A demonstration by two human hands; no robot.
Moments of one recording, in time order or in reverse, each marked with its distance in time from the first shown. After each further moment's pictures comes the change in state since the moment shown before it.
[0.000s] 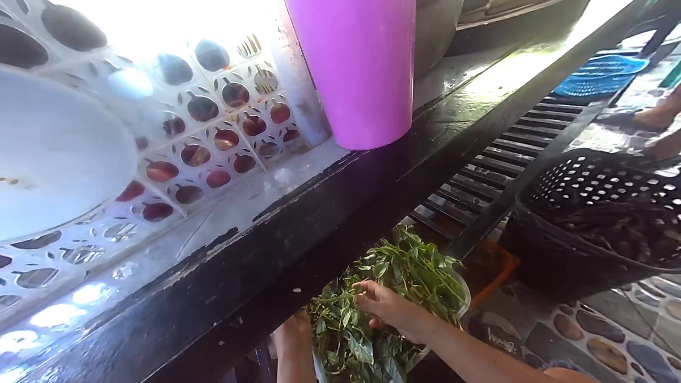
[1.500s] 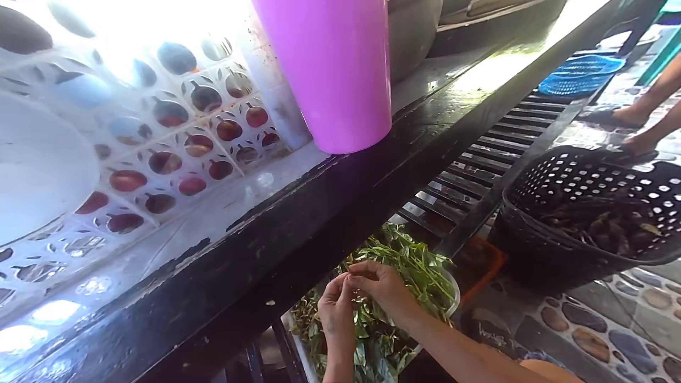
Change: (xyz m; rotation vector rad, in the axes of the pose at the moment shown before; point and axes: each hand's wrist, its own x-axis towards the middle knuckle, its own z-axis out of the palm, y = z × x) left_hand -0.054 -0.064 0.021 0.573 -0.469 -0.070; right_hand 0.002 -0.023 -0.002 0.111 0.301 -0.367
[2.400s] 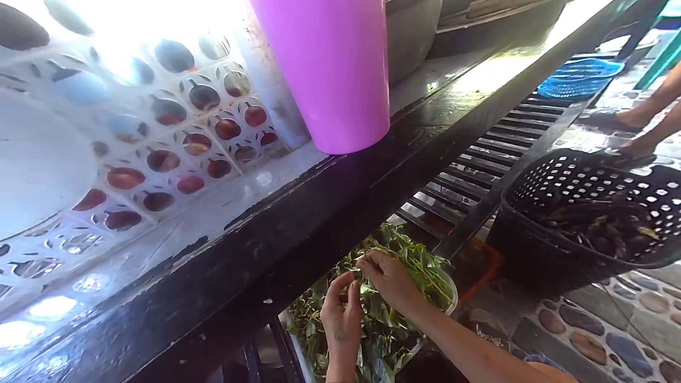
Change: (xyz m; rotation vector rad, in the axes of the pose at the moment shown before) left_hand -0.013 0.000 0.001 0.336 -0.037 0.159; right_hand 0.009 -0.013 -0.021 -0.548 0.058 -0.078
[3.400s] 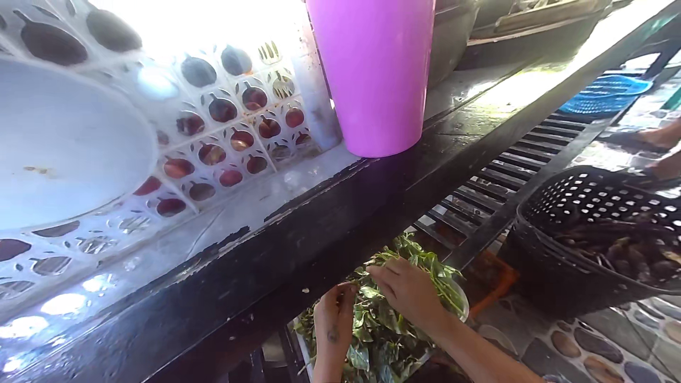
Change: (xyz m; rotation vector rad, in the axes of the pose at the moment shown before) left_hand 0.016 -0.005 -0.034 0.188 -0.034 0.196; right_hand -0.004 0.028 0.004 -0.679 0.367 -0.709
